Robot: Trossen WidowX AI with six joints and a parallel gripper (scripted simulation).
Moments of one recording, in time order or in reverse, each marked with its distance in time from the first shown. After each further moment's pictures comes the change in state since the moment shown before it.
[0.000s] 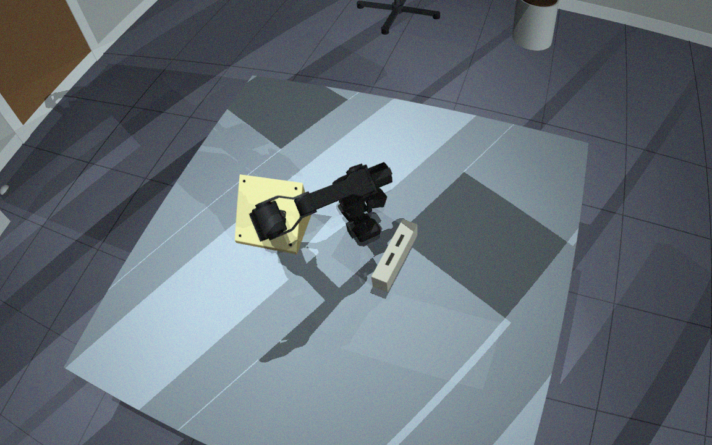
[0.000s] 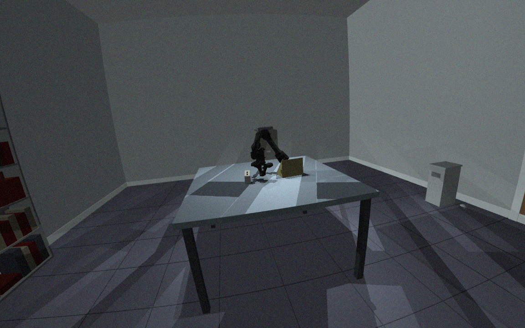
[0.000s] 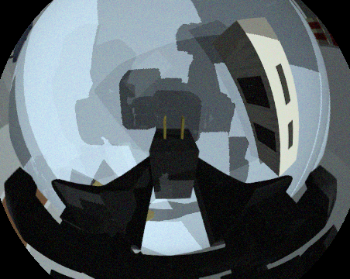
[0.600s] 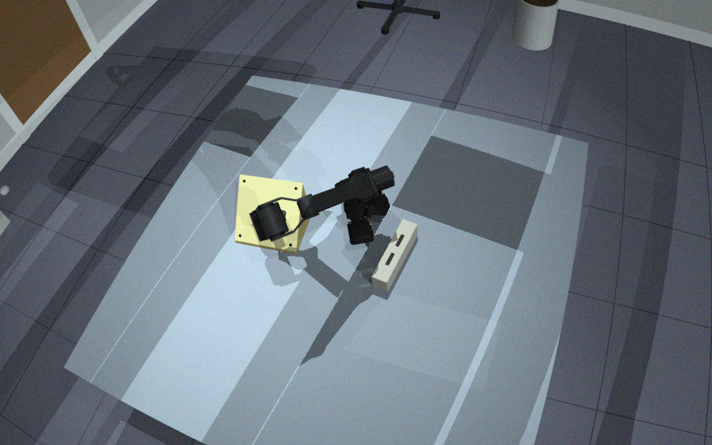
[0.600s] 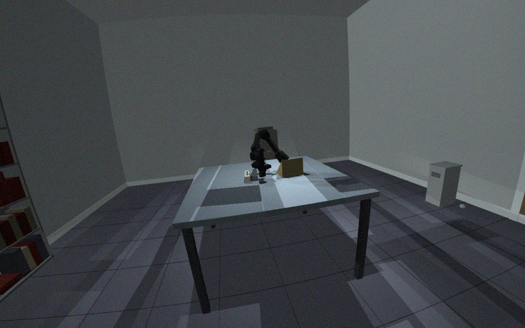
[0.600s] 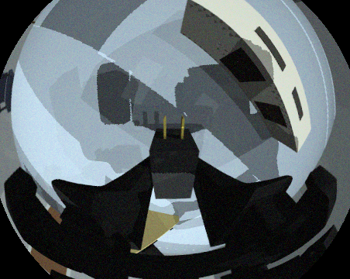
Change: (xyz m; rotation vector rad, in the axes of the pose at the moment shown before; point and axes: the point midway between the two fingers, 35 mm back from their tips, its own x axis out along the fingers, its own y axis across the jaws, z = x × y) arm 0.008 -0.002 0.003 0.302 0.001 0.018
